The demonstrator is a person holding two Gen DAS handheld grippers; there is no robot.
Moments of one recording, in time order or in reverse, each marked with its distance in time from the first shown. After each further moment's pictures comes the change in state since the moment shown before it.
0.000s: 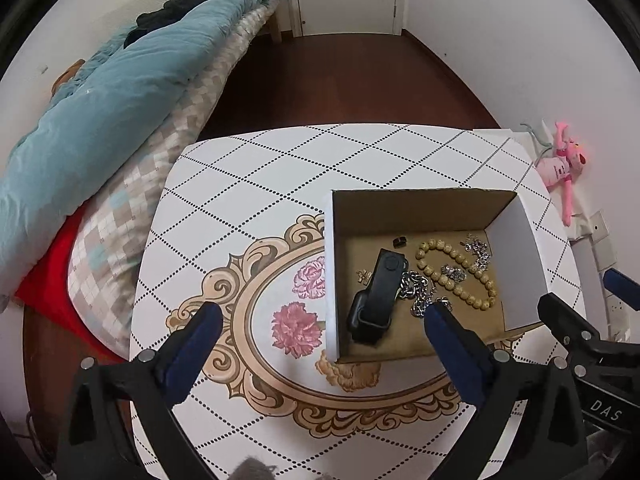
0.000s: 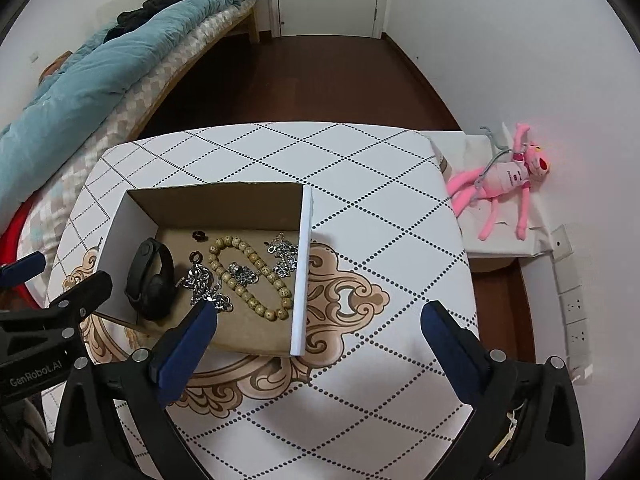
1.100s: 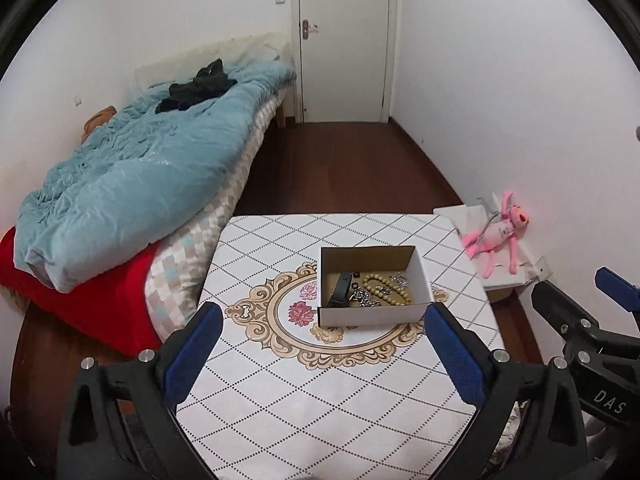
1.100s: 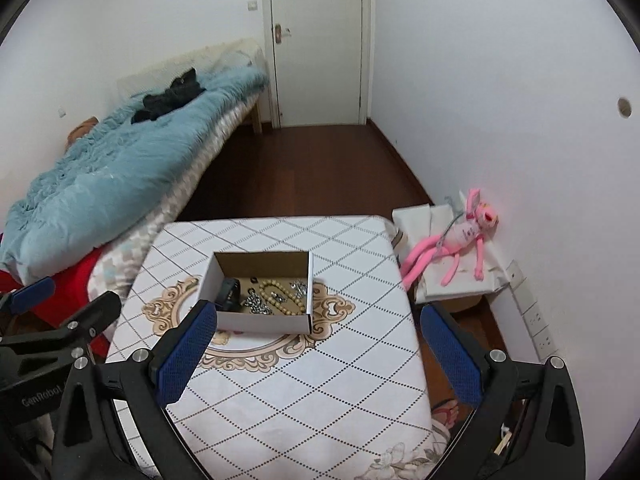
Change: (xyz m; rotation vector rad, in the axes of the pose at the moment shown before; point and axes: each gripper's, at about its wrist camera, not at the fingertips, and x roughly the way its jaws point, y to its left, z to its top) left arm -0.224 0.004 -0.075 -0.033 -0.325 -0.046; right arm -0.245 -0.007 -0.072 0.042 -0.354 0.010
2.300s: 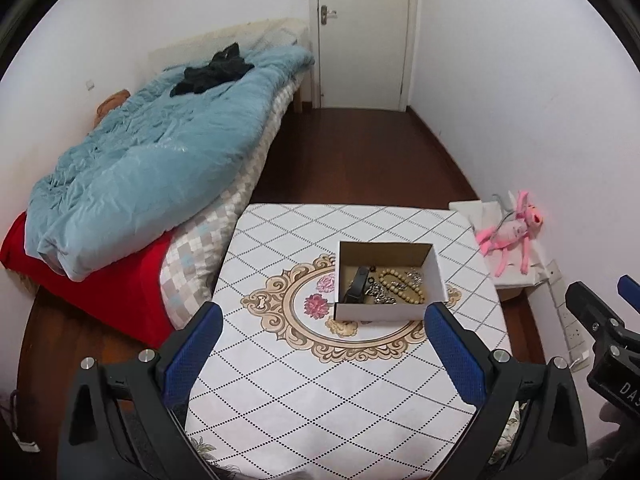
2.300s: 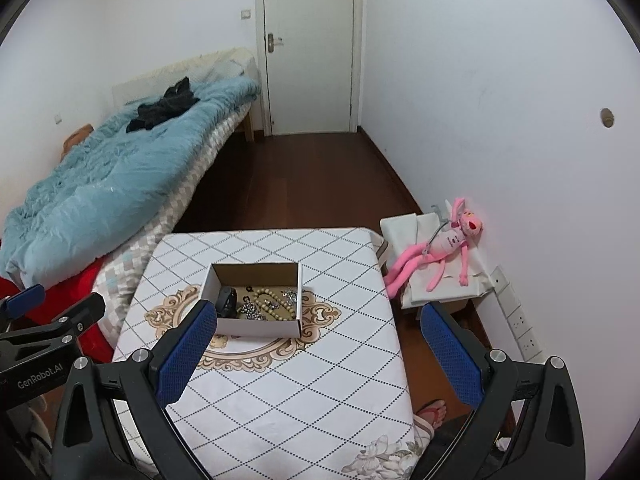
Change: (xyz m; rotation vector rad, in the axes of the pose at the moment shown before) left arm 0.016 0.013 0.013 -0.036 0.079 0.056; right arm -0.017 -0.010 0.017 0.010 0.025 -0.031
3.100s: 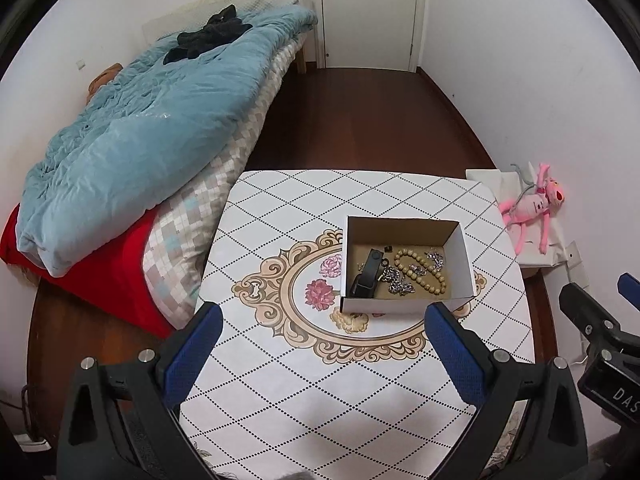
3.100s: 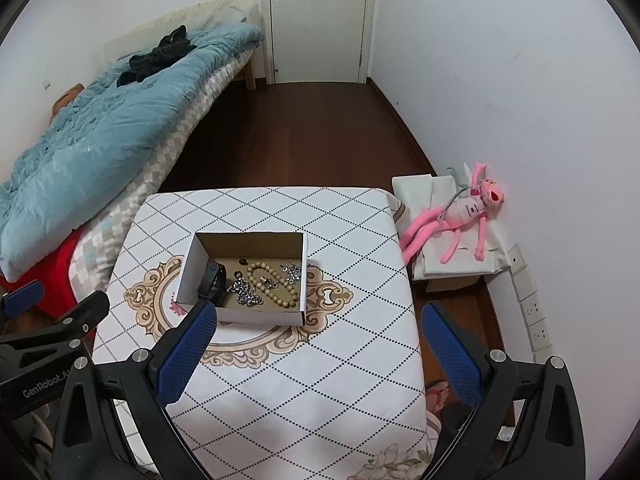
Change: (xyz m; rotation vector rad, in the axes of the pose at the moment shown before) left arm 0.068 -0.004 0.015 0.006 0.147 0.029; right arm 0.098 0.020 0.015 -0.036 0.183 -0.006
